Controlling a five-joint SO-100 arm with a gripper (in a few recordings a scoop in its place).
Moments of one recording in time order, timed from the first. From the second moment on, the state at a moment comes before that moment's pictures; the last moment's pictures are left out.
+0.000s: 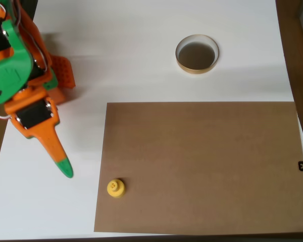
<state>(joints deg) 18.8 162.3 146.0 64.1 -13.6</state>
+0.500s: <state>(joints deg) 14.4 140.2 134.3 65.7 -12.0</state>
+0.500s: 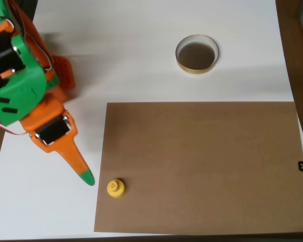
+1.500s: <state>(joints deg) 8.3 89.6 103.4 73.3 -7.2</state>
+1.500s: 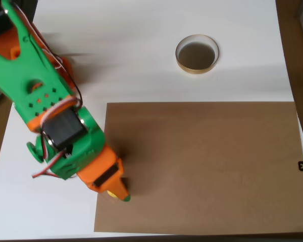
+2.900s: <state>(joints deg) 8.9 79.9 99.5 68.2 -7.8</state>
